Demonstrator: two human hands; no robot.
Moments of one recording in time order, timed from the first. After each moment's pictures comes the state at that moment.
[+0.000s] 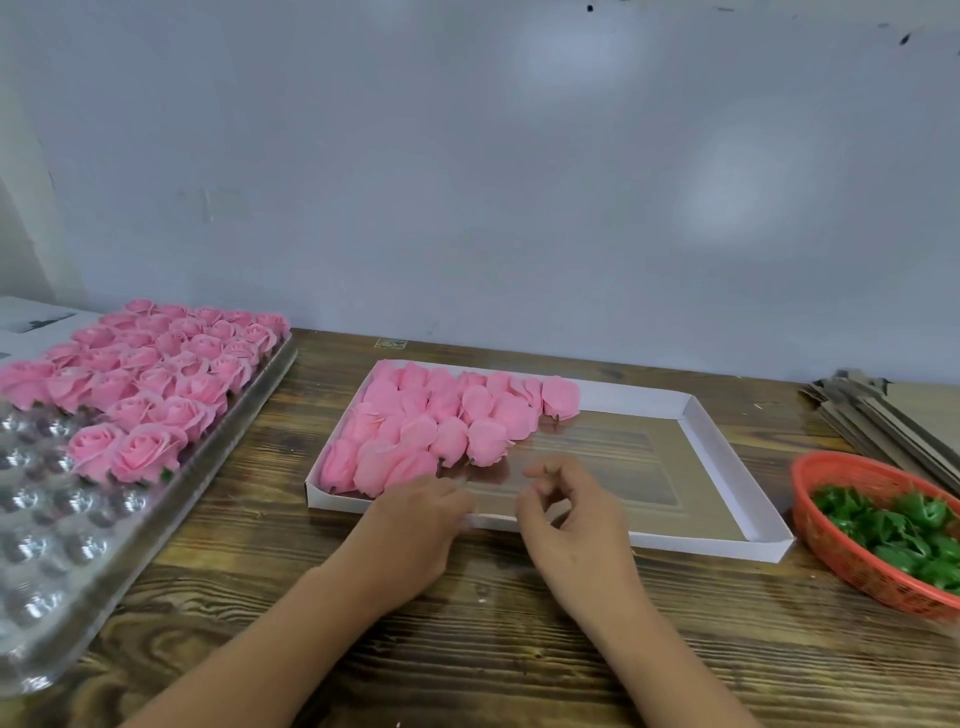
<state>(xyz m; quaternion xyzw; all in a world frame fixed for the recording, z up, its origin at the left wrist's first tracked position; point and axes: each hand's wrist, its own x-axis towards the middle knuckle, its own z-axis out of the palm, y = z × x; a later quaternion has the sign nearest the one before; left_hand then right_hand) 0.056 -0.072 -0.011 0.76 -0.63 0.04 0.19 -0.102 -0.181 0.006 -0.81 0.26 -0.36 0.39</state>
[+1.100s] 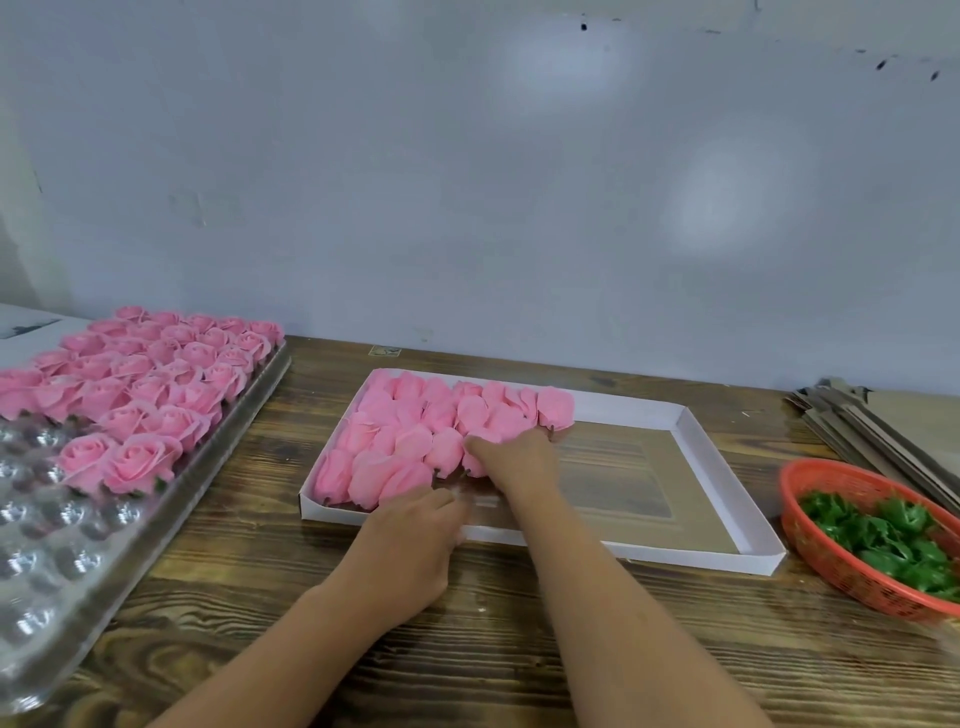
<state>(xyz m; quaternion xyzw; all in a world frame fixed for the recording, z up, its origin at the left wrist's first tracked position) 0.052 -0.070 -0.020 0.76 -0.61 0.07 0.20 0.000 -0.220 0.018 -0.74 0.47 -0.22 0.44</state>
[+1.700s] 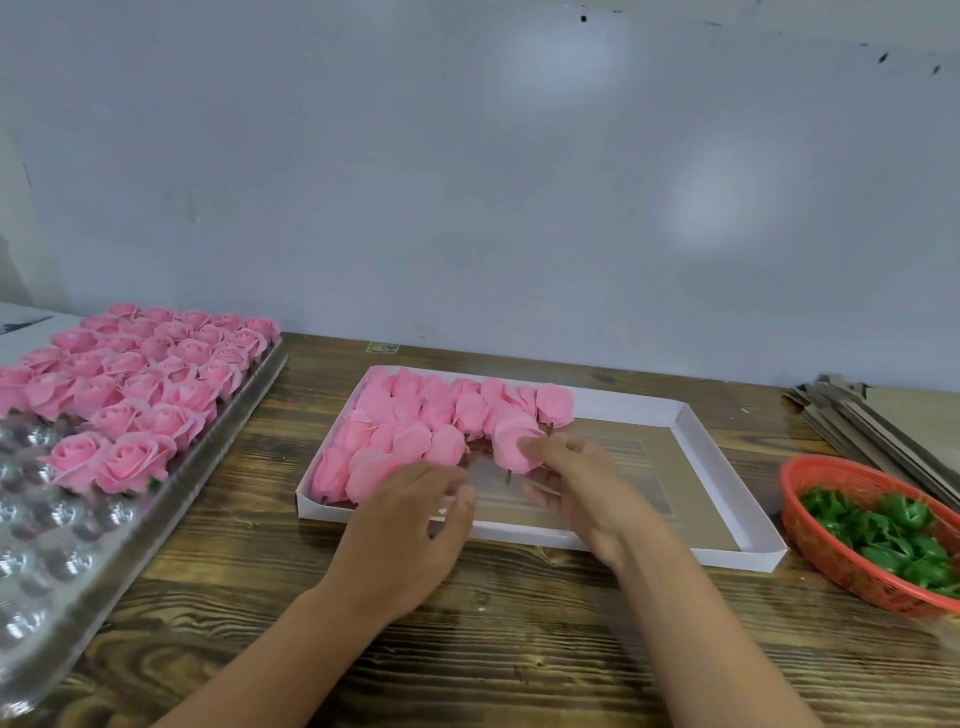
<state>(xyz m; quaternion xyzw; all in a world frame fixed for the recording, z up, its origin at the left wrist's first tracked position) 0.041 -0.064 -0.001 0.76 -0.52 0.03 0.39 -0.070 -0.237 0.025 -0.56 0.29 -0.22 0.75</state>
